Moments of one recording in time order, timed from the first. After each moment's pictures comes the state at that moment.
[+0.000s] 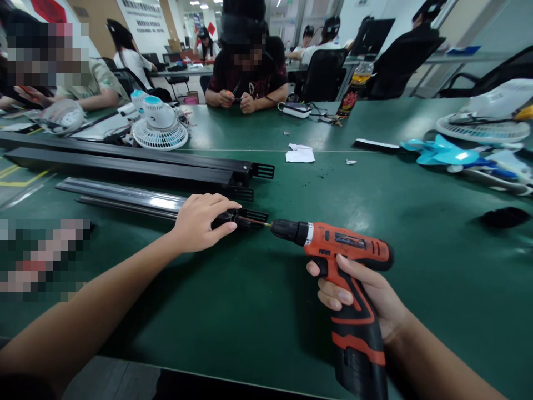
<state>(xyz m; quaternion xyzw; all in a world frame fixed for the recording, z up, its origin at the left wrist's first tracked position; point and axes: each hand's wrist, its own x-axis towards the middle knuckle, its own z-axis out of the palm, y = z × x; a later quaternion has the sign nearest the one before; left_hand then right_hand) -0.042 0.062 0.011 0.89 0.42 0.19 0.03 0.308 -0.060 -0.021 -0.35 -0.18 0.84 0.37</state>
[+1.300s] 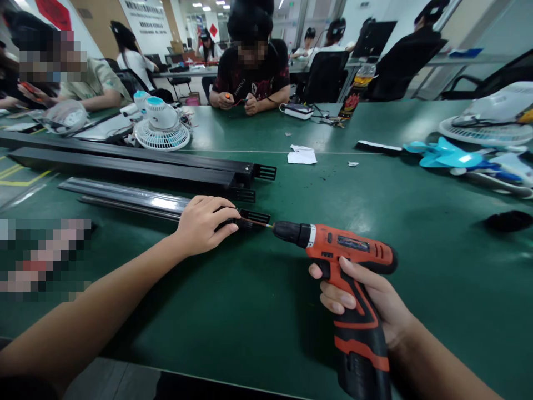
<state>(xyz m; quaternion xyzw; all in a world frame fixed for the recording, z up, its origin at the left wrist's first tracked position) -0.047 0.067 -0.008 0.90 0.32 0.27 -0.09 0.306 -0.060 -0.018 -0.37 -0.19 0.83 0.37</state>
